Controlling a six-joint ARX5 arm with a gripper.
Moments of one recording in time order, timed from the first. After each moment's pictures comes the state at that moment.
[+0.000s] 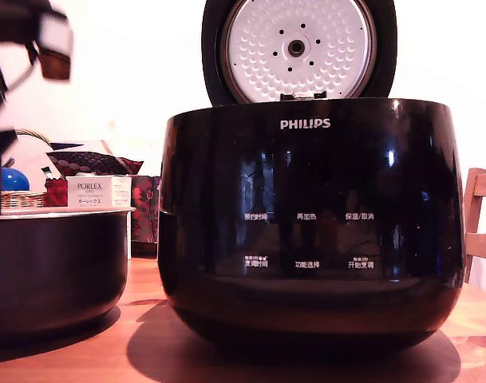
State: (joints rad) arm -0.37 1.43 1.07 -1.08 0.20 0.69
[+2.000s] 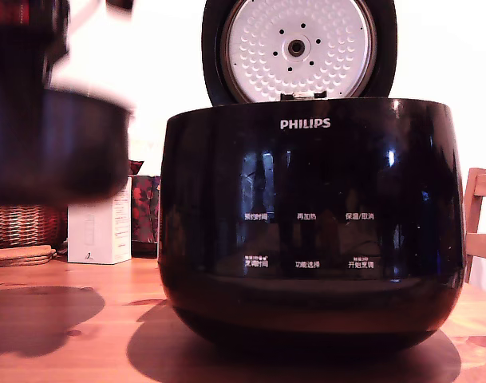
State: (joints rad) arm -0.59 1.48 1.47 -1.37 -0.08 0.60
